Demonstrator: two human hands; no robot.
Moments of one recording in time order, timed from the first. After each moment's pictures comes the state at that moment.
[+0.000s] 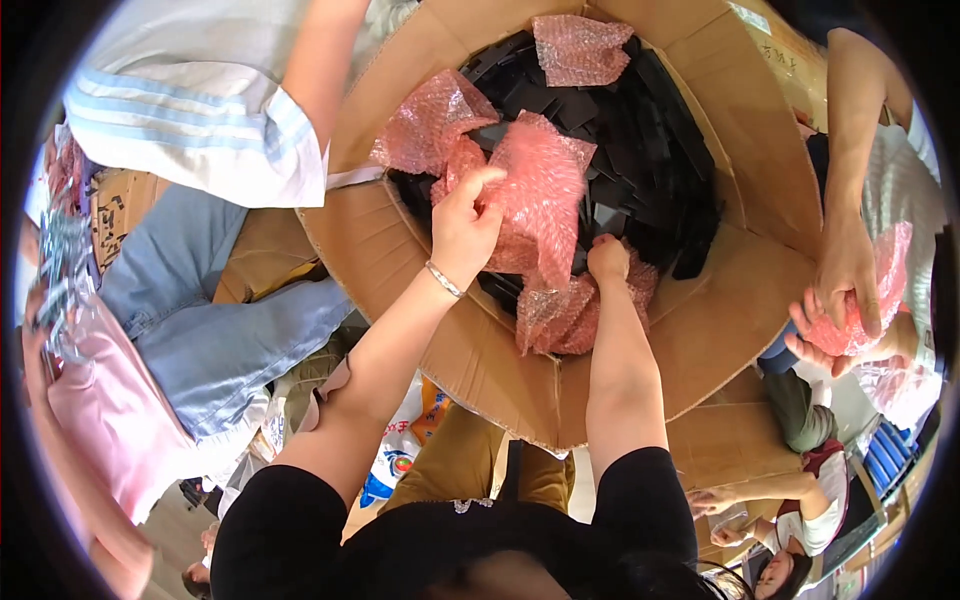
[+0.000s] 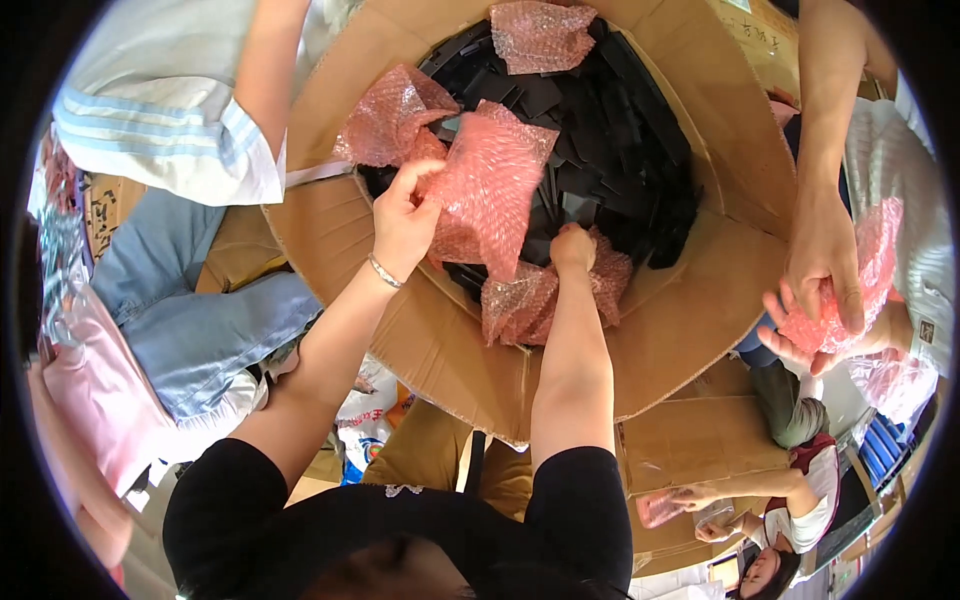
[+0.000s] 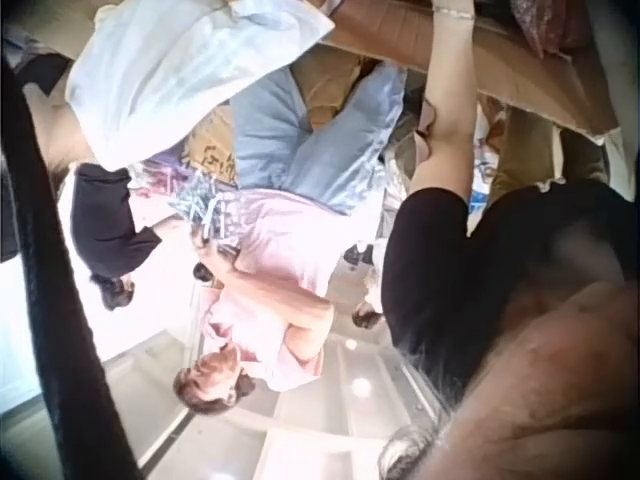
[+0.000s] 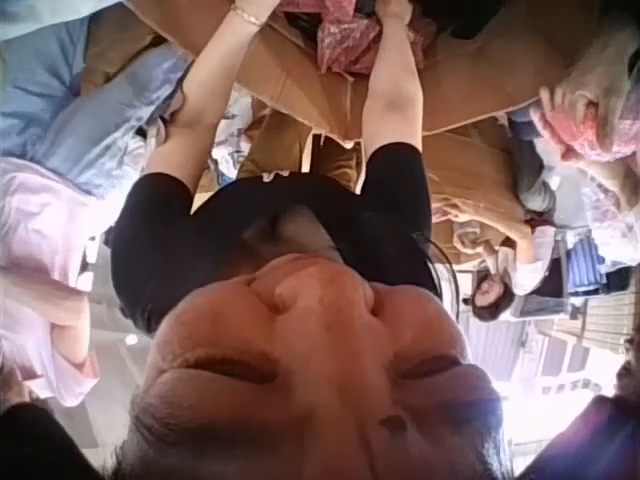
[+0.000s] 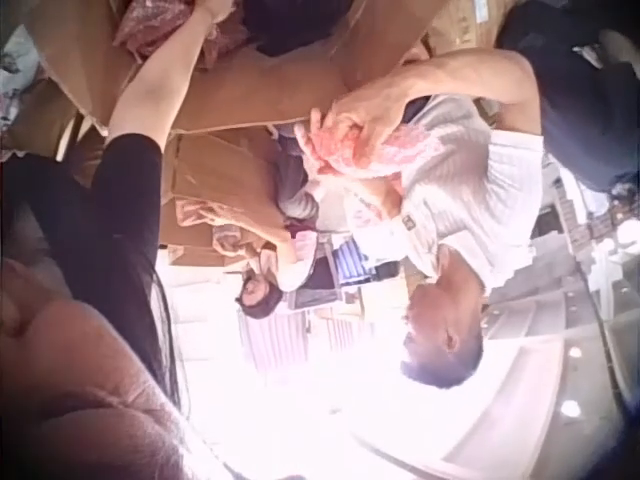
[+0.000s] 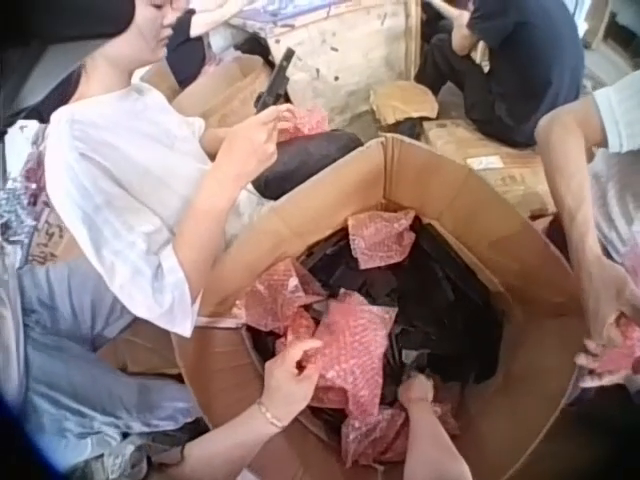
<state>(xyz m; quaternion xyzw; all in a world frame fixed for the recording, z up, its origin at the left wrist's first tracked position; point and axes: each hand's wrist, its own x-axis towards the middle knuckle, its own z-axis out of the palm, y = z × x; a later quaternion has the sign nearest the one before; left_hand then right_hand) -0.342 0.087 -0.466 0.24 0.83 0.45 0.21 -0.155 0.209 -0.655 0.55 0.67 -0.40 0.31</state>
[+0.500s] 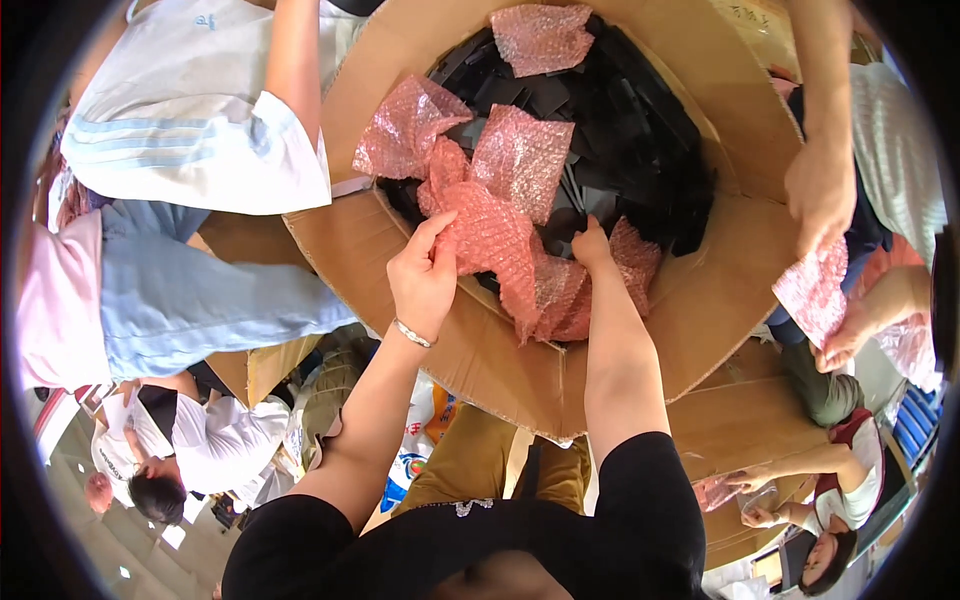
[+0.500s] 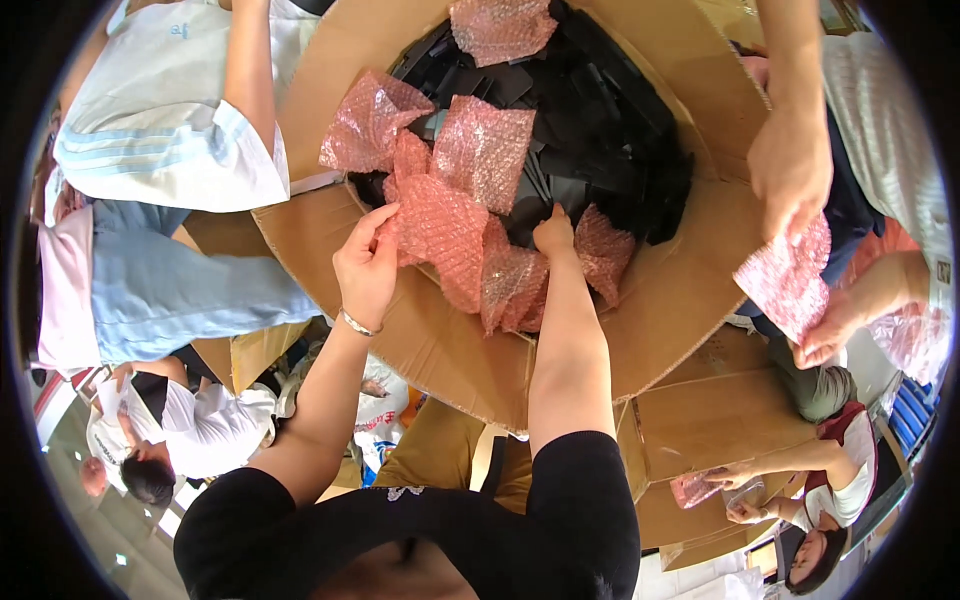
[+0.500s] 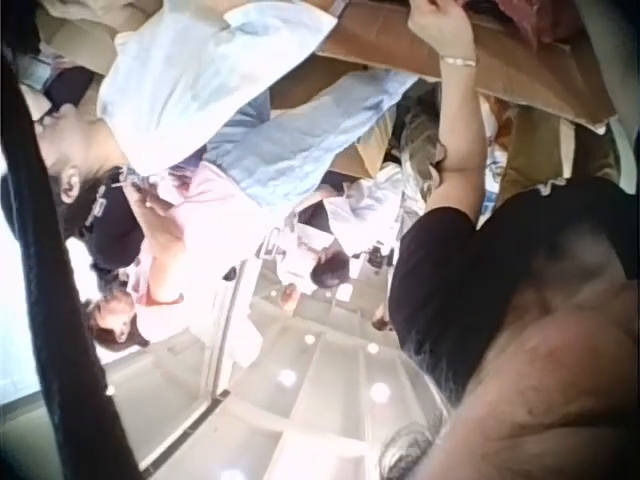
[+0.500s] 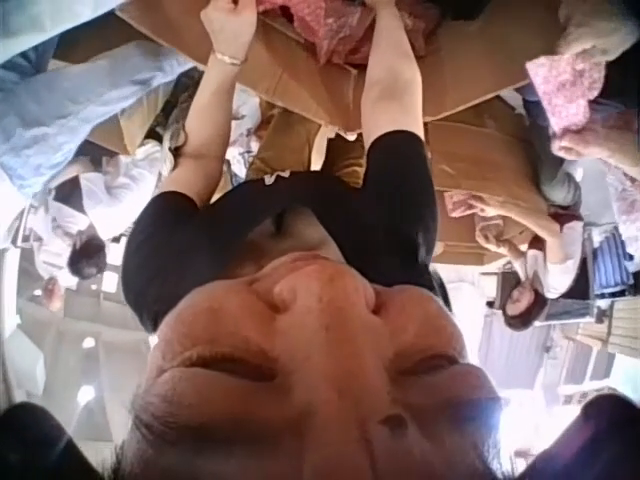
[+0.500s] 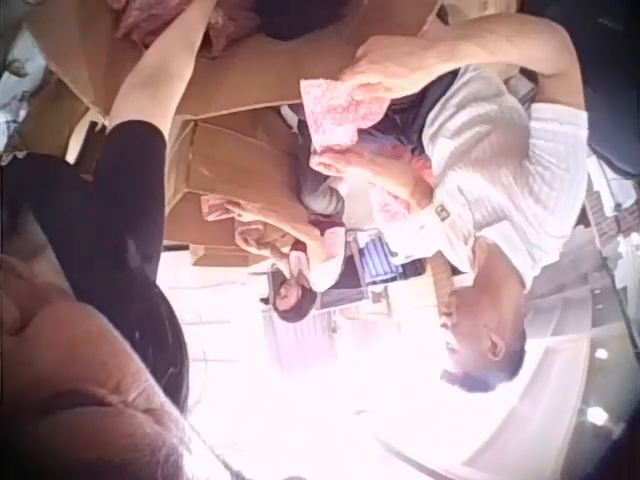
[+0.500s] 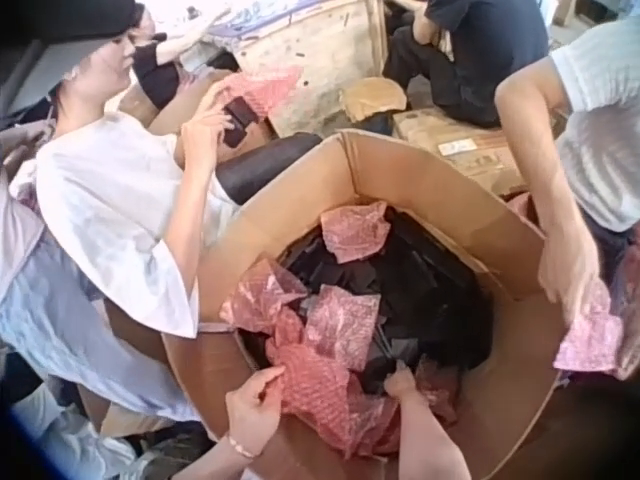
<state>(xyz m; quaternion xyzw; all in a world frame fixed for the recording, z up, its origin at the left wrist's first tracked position) -0.301 0.049 -0.433 0.23 0.87 0.41 0.15 -0.141 0.187 -0.675 0.53 0.70 -0.46 0.15</state>
